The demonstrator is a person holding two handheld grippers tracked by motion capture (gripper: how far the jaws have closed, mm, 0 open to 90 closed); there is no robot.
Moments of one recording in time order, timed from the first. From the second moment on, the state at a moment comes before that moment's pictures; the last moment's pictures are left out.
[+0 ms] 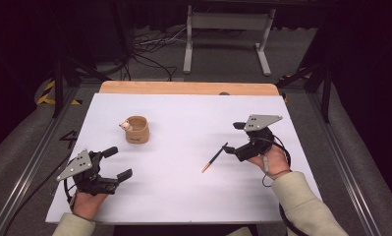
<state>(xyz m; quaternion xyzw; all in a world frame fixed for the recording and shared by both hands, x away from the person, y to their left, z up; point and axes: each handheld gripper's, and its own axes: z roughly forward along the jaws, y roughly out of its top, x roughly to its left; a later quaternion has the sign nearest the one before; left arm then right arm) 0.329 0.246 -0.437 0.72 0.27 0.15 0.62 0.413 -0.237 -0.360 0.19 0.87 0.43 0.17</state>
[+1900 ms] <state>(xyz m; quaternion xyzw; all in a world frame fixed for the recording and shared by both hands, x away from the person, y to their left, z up) 0.323 0.247 -0.437 0.72 0.26 0.16 0.62 0.471 -0.163 -0.387 0.09 0.99 0.11 0.08</state>
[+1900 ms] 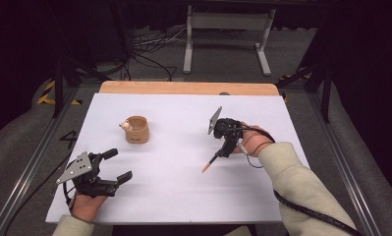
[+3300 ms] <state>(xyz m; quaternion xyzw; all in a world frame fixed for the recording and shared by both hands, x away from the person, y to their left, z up) 0.323 0.245 -0.437 0.73 0.26 0.17 0.61 0.469 -0.148 -0.418 0.05 1.00 0.03 0.01</state>
